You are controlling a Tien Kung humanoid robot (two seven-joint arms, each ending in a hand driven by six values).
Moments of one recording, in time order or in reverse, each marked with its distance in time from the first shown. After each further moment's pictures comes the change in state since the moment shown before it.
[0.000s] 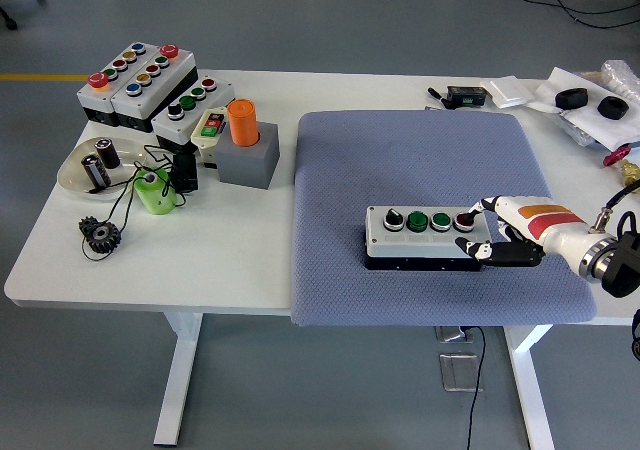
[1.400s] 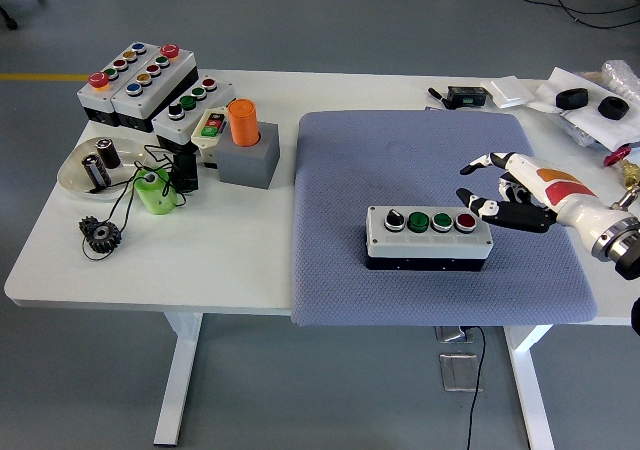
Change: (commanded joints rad) left arm 0.010 -0.003 -0.027 0.000 0.047 0.001 0.009; right arm -0.089 0.024 0.194 0.047 0.260 -0.135 0.108
